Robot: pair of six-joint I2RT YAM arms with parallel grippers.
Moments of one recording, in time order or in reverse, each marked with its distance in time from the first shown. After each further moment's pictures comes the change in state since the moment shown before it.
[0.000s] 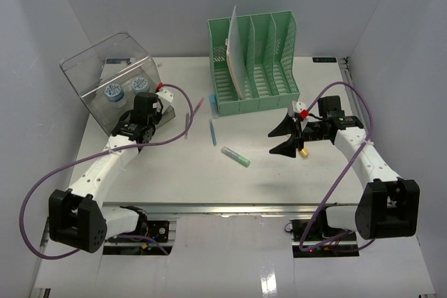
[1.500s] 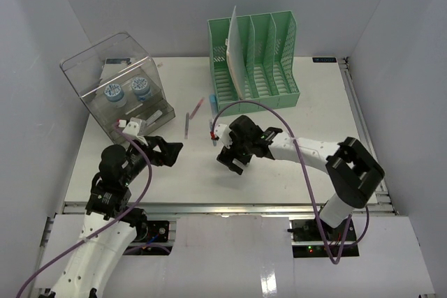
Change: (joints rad) left arm 0.017 -0.779 -0.411 0.169 0.708 -0.775; right arm 0.764 0.334 0.082 0.375 1.224 0.722
